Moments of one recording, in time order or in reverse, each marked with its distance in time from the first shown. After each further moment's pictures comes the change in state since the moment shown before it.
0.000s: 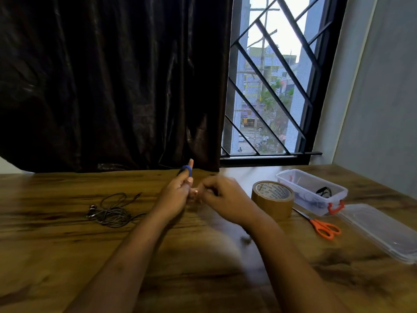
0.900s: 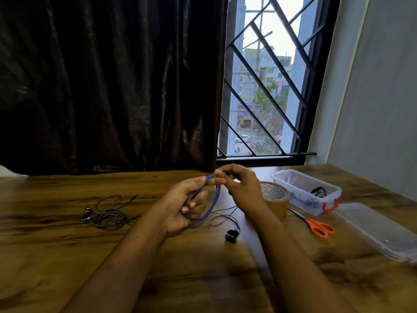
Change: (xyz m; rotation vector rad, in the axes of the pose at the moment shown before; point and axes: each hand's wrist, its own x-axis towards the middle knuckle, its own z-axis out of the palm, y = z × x) left_hand -0.024 0.038 0.010 -0.766 -0.464 -0.245; right_hand 0.003 0.044 -0.004 0.387 0.432 0.222
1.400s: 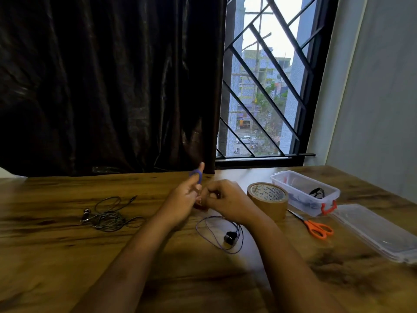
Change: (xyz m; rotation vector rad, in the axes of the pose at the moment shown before) left_hand 0.019 -0.014 -0.017 0.744 0.320 0.241; right_hand -0.012 -0.021 0.004 -0.365 -0.465 -0.046
